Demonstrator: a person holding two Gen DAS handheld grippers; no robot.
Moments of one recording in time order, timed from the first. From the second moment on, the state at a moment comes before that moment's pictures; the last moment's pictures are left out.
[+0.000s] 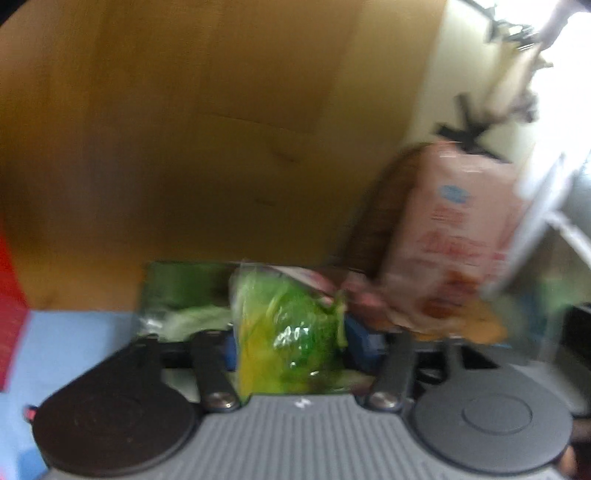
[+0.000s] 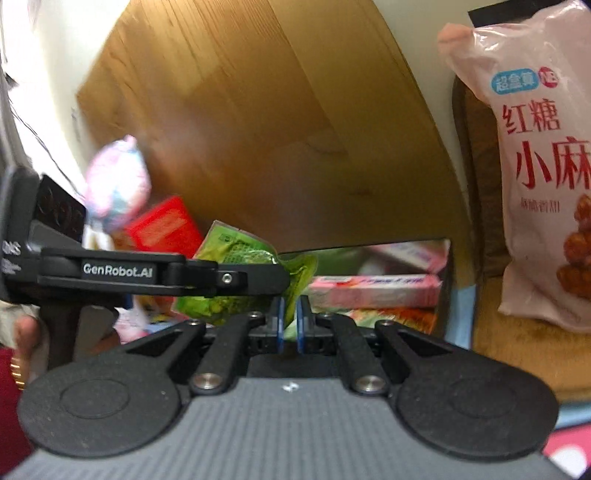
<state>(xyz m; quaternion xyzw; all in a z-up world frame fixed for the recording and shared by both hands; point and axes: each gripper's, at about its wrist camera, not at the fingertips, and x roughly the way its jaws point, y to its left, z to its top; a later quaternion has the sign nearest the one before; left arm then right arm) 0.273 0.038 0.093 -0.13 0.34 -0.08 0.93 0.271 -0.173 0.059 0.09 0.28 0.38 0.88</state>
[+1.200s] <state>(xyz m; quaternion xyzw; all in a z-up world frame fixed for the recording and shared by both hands) 0.063 0.048 0.010 -0.13 0.32 0.08 0.94 0.109 -0.141 0.011 -0.07 0.32 0.34 0.88</state>
